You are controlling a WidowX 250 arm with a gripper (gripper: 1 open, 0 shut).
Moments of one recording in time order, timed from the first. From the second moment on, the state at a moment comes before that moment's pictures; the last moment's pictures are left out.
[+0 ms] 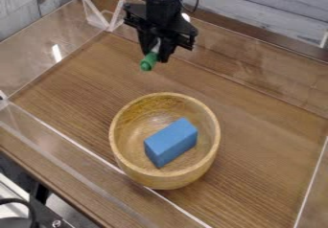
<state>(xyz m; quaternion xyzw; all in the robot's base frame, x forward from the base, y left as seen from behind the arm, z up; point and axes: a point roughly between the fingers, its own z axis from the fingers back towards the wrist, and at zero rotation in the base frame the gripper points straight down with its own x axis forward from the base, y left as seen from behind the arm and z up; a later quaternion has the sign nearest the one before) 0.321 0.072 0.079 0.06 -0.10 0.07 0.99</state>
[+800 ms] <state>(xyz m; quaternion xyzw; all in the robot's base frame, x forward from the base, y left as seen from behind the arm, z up) 0.362 0.077 0.053 0.05 -0.11 0.06 0.99</state>
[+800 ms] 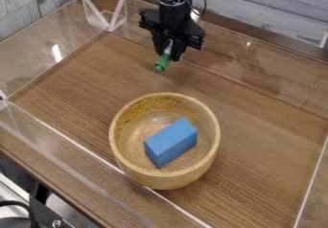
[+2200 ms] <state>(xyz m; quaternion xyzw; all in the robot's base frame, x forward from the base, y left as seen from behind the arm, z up) 0.279 0.014 0.139 0.02 -0.12 -0.01 0.99</state>
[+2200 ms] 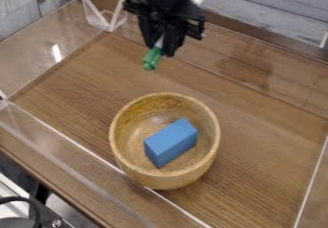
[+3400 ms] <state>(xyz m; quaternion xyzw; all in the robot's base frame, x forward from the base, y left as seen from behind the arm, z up) 0.219 -0.042 0.130 0.01 -0.07 -0.04 1.00</state>
